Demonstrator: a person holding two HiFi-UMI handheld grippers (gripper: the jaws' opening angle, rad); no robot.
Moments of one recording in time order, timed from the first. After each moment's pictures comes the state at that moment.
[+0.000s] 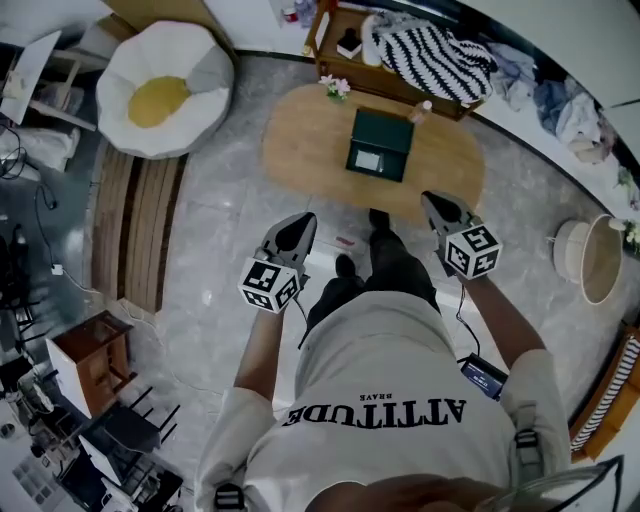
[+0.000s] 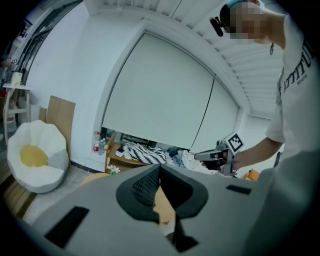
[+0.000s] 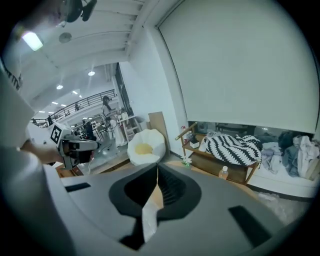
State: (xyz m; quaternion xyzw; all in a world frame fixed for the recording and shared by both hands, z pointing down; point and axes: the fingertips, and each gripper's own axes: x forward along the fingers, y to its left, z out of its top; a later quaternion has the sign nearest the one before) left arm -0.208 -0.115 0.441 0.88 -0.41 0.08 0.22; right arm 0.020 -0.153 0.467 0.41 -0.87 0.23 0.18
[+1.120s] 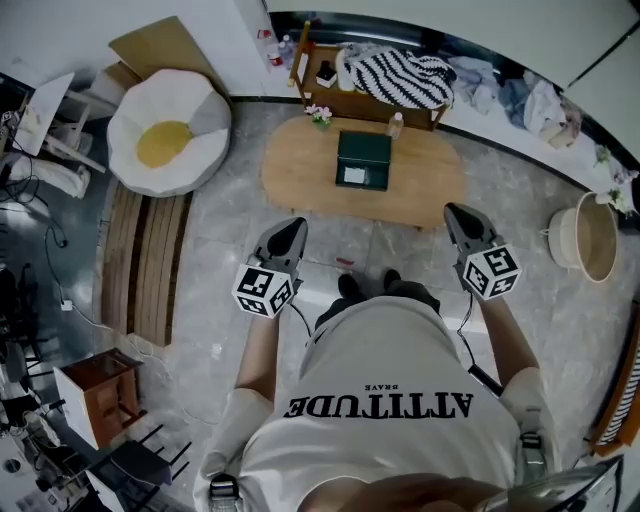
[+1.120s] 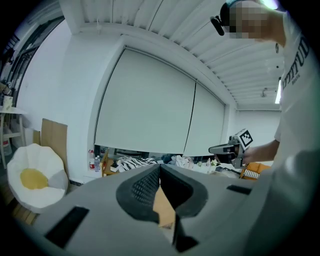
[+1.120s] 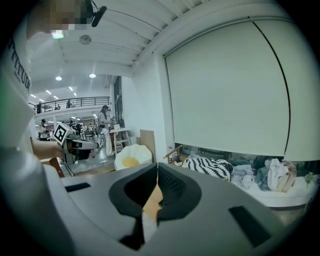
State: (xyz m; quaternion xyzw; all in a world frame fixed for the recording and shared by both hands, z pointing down) left arm -0.198 -0.012 0.338 0.91 -0.39 0.07 0.13; right arm 0.094 0.001 0.332 0.50 -0.85 0.12 0.12
